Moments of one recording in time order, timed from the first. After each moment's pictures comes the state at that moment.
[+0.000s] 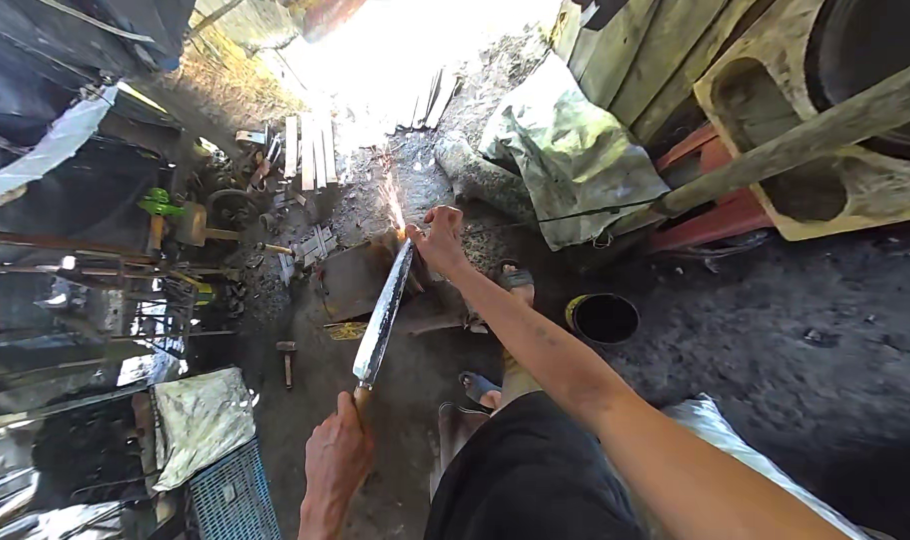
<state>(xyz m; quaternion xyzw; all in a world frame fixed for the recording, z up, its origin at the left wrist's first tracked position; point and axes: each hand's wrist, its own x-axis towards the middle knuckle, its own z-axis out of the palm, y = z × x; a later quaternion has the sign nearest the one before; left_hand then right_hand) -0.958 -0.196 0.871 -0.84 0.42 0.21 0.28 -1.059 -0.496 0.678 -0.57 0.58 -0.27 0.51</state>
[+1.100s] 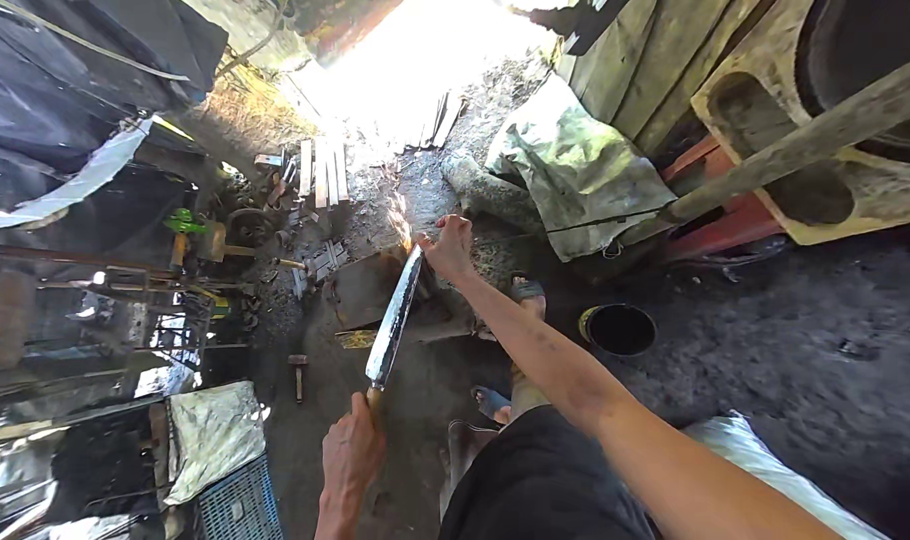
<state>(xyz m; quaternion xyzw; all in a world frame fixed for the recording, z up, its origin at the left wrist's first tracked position) -0.955 -0.185 0.853 -0.84 0.42 0.19 0.27 -1.058 -0.492 0.681 -0.55 0.61 -0.30 0.49</state>
